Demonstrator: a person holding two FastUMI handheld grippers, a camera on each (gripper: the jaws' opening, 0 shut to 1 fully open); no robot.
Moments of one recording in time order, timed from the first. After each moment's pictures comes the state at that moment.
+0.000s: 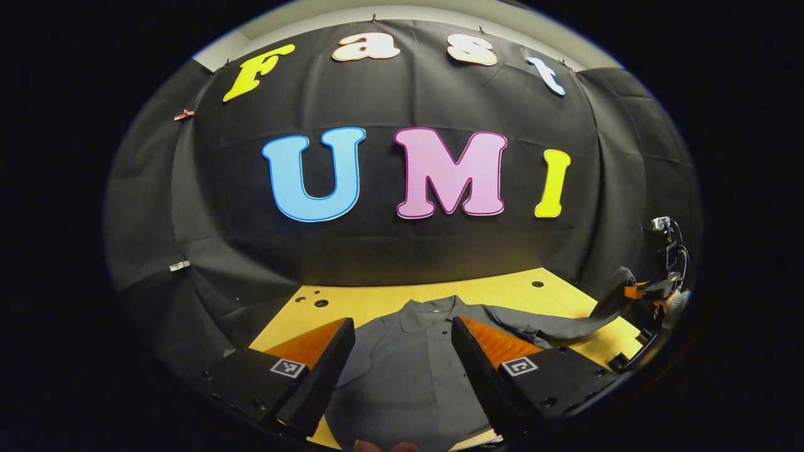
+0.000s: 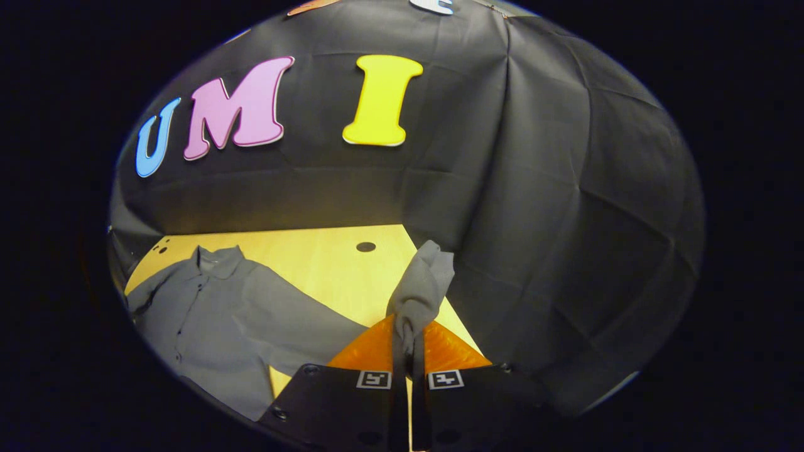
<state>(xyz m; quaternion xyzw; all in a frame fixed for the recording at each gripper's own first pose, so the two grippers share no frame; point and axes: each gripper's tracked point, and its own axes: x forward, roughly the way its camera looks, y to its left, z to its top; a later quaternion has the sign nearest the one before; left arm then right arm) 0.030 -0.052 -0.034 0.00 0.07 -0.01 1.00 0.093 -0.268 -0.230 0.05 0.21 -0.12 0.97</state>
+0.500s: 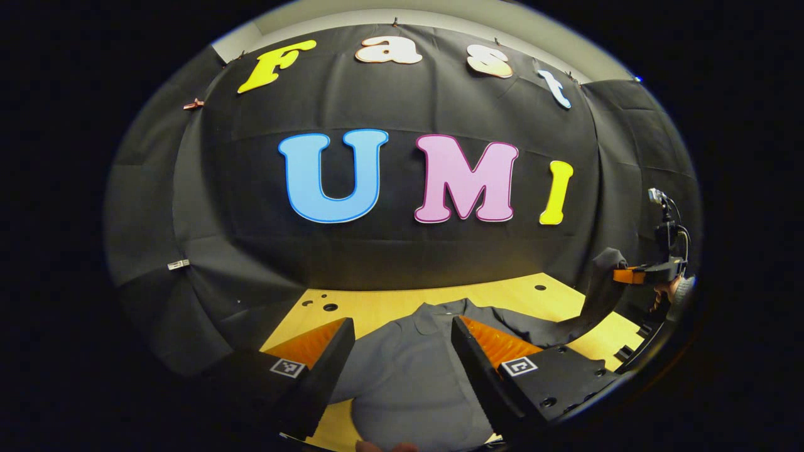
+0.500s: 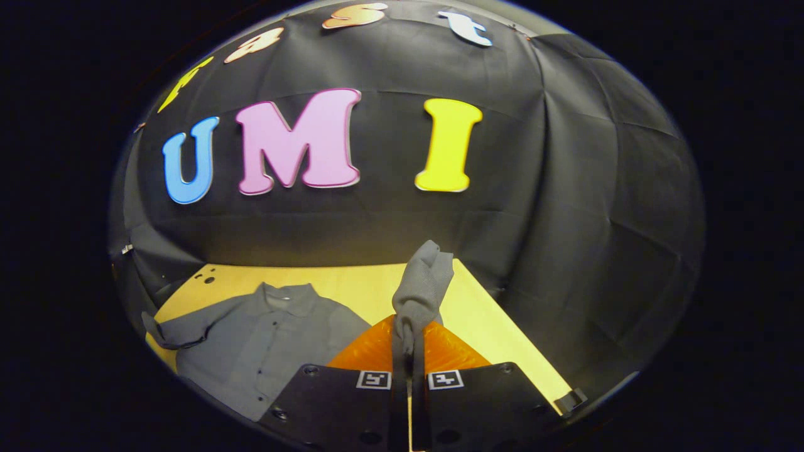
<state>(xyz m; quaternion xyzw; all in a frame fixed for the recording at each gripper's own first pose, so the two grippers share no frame) 0.019 0.028 -0.033 0.00 0.05 -0.02 1.00 0.114 -0.104 -0.139 0.06 0.15 -0.05 0.99</state>
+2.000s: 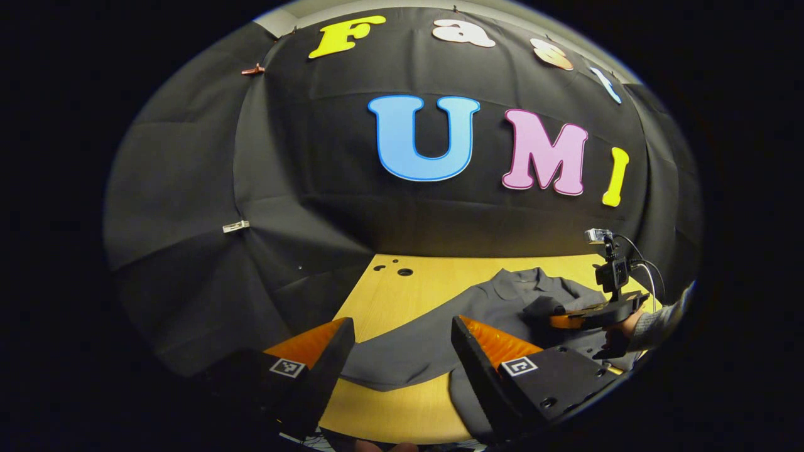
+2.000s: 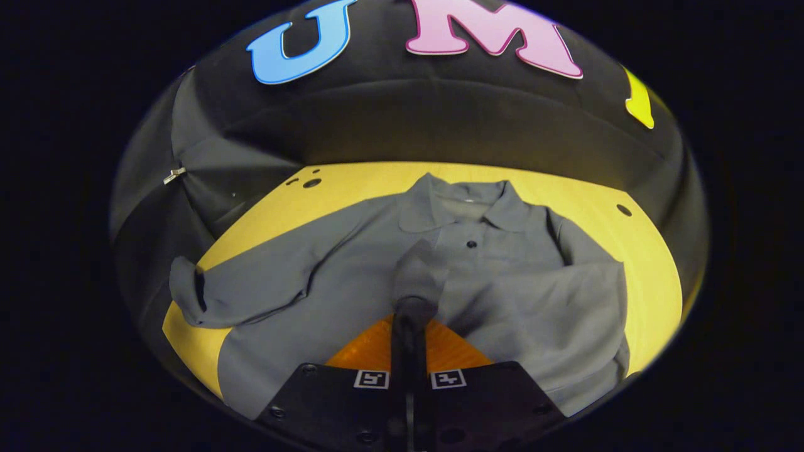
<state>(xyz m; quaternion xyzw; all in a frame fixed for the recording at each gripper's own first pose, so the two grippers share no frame) -0.007 0.197 -0.124 -0.04 0.12 0.09 0.99 0.148 0.253 -0.323 0.05 0.36 0.15 0.92</state>
